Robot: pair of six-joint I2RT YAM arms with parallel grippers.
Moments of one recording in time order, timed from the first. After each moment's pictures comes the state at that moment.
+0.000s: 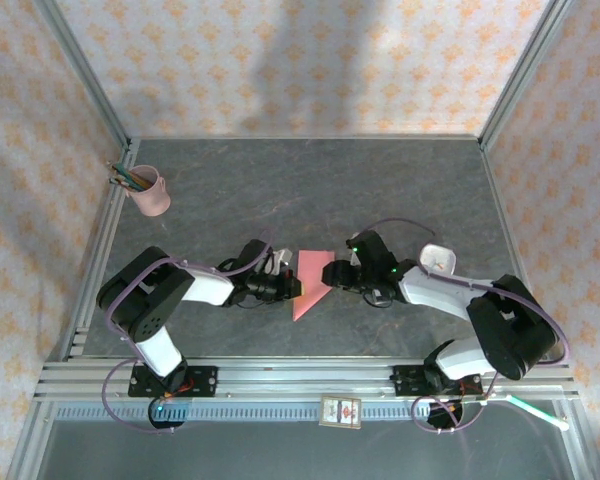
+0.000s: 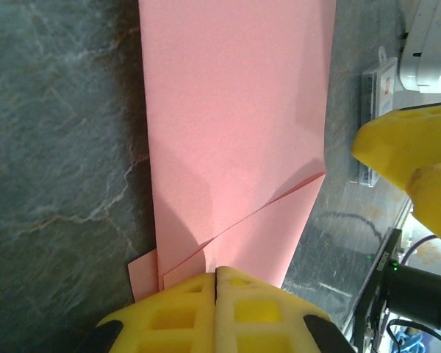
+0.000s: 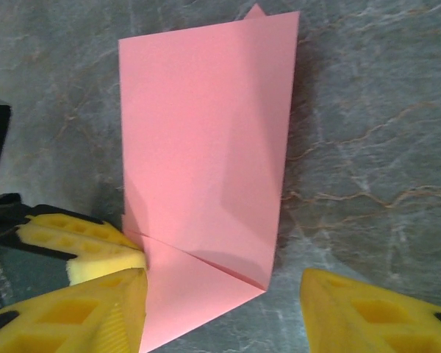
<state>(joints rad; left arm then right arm) -0.59 1.70 0.54 0.35 0.58 -0.86 0.62 1.39 0.59 -0.09 -0.29 0.76</state>
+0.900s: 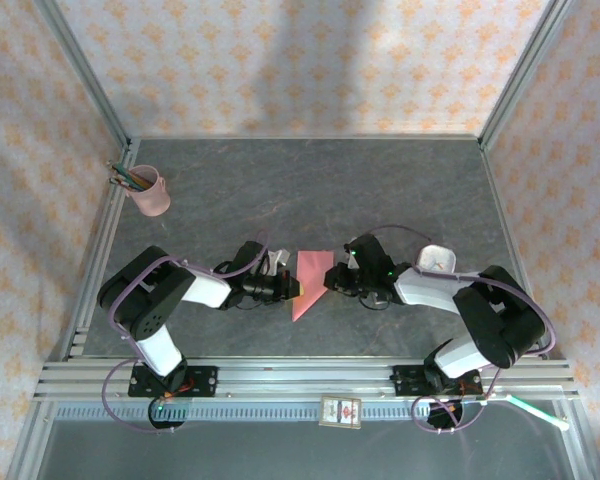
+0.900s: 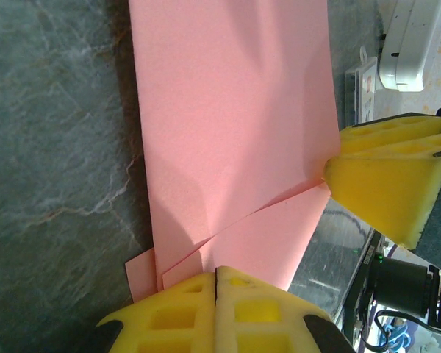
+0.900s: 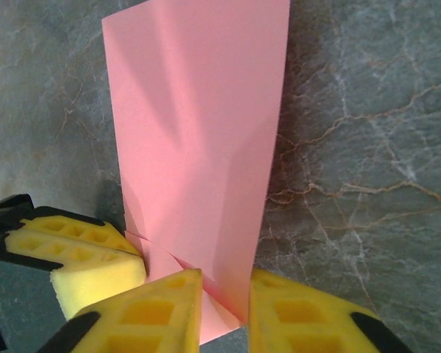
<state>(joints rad) -0.58 1.70 0.51 0.43 0.62 -0.86 0.62 1.47 0.56 0.02 -0.35 0.85</state>
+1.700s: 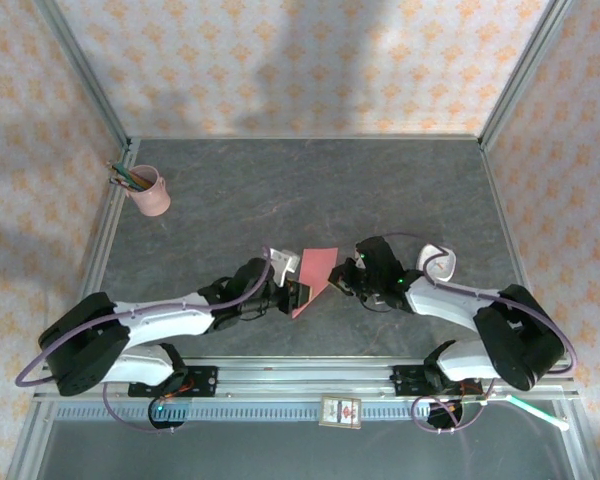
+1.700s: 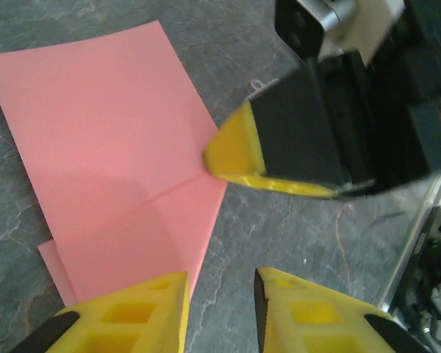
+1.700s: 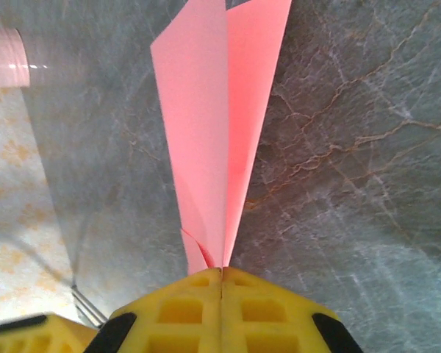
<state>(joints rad) -0.88 1.28 0.46 0.26 0.10 -0.58 0.62 1.32 0.49 0.07 -0.36 1.16</state>
